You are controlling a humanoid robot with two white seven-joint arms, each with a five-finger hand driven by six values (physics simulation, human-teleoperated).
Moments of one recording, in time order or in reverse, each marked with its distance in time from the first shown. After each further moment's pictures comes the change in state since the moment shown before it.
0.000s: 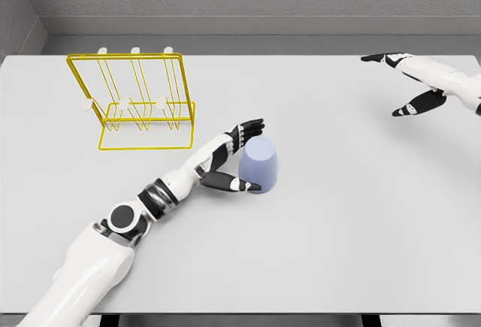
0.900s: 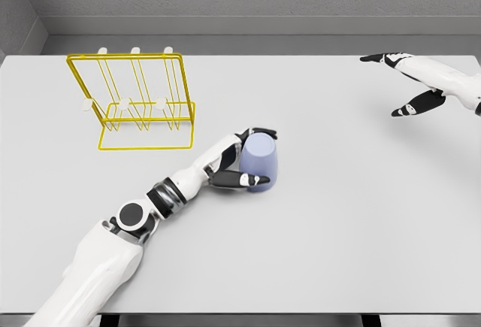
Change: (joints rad) left arm -0.017 -0.035 0.000 0.033 -0.026 -0.003 -0.021; right arm 0.000 0.000 0.000 -0.004 0.001 0.000 0.001
